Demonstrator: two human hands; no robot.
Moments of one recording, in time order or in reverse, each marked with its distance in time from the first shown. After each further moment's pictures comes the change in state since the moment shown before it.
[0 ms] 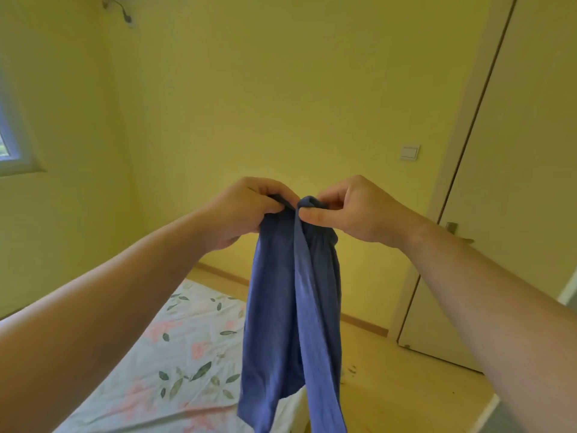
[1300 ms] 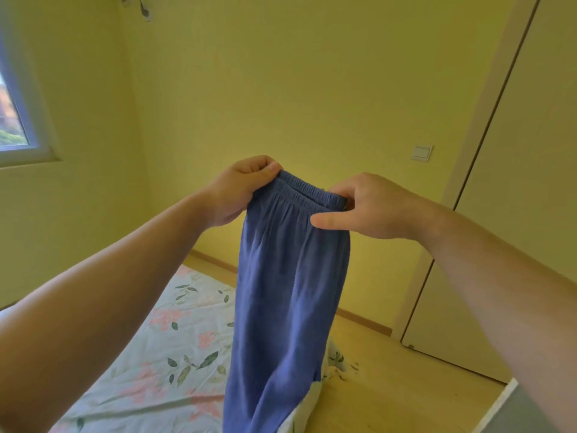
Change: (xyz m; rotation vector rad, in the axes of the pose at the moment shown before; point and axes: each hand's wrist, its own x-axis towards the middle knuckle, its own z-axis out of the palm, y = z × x) left_hand 0.016 -0.021 -0.043 -0.159 -0.007 0.167; right_hand -0.004 -0.027 -0.003 -0.240 -0.176 0.024
